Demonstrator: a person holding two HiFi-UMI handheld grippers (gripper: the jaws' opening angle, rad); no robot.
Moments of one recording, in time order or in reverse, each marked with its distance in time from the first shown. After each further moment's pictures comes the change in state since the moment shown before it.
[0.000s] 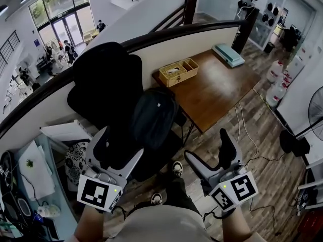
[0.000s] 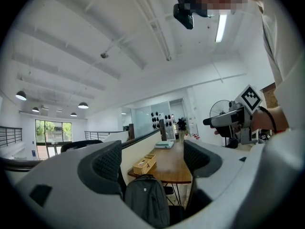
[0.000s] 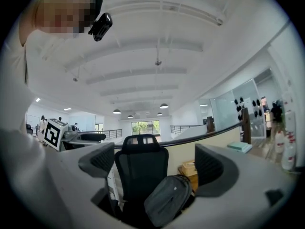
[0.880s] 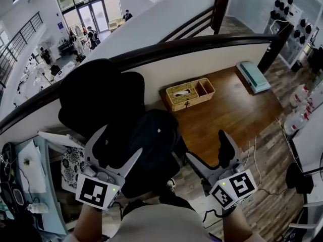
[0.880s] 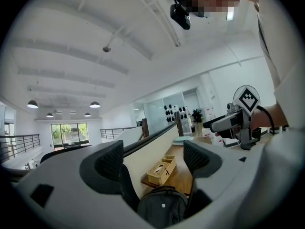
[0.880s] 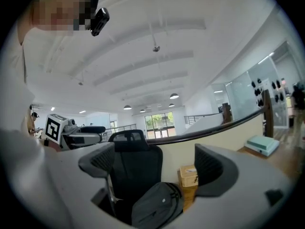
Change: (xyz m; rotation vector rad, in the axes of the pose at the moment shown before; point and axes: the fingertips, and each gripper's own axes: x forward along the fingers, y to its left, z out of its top) left arm 0.244 0.062 -0.015 0.003 0.110 0.183; right arm 0.208 -0.209 -0.008 0.050 0.104 0.214
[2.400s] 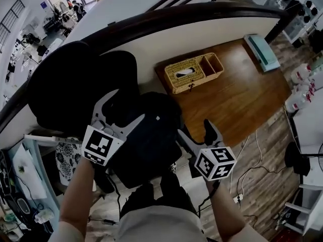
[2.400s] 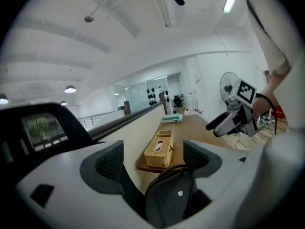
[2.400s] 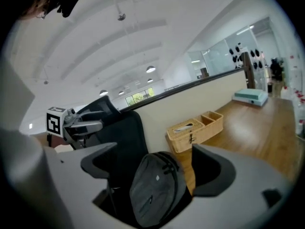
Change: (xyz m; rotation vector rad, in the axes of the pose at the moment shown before) left arm 0.186 0.078 -0.178 0.125 0.171 -0.266; right arm 0.155 -0.085 -0.191 0.273 0.296 -0.184
